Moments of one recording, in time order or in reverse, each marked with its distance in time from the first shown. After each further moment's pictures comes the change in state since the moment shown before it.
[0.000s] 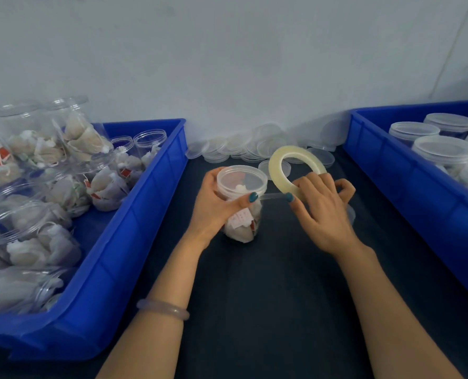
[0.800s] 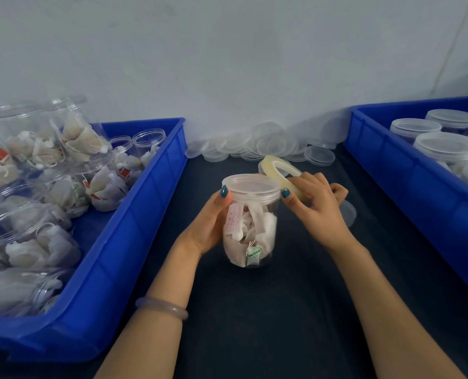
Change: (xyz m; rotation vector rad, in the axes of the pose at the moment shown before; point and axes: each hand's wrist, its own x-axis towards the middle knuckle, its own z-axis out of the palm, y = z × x) left_hand -0.013 0.006 -0.002 -0.326 -0.399 -0.199; right_hand 0.004 -0.019 -0.003 0.353 -0.013 0.150
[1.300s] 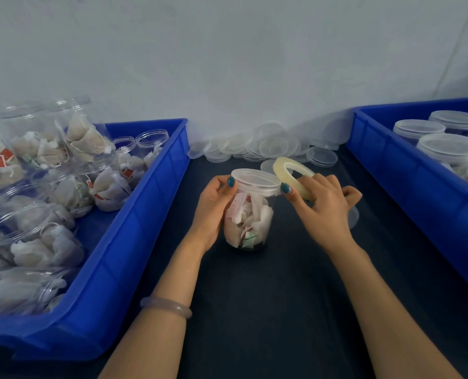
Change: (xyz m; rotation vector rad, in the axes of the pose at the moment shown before) left_hand 0.015 -0.007 -0.007 0.085 0.332 0.101; right_hand 0.000 -0.002 0.004 -0.242 0.134 0.064
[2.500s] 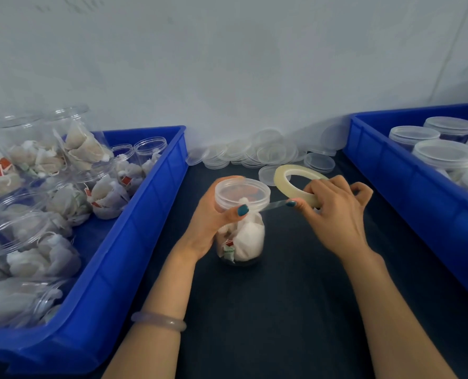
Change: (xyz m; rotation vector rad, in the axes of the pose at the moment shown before) left_hand -0.013 0.017 -0.005 0.199 -0.149 0.088; right_hand 0.005 0.019 -0.014 -0.149 0.016 -0.109
